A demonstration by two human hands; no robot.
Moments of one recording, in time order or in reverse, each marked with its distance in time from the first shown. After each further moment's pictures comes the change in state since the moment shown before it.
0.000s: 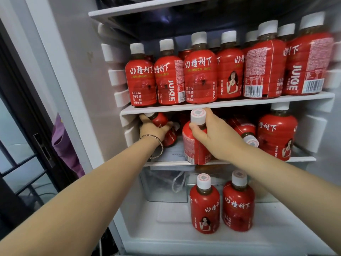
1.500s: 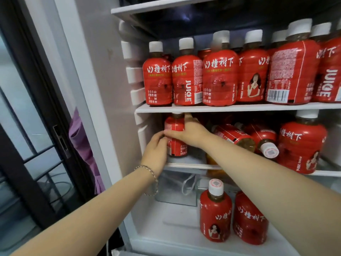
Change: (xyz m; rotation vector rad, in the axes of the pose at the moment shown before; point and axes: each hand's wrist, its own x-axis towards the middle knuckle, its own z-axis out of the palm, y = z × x) left_hand -0.053 -0.028 -0.030 -0.152 -0.096 0.056; right_hand 0.080 -0.005 0.080 0.172 -0.268 0.170
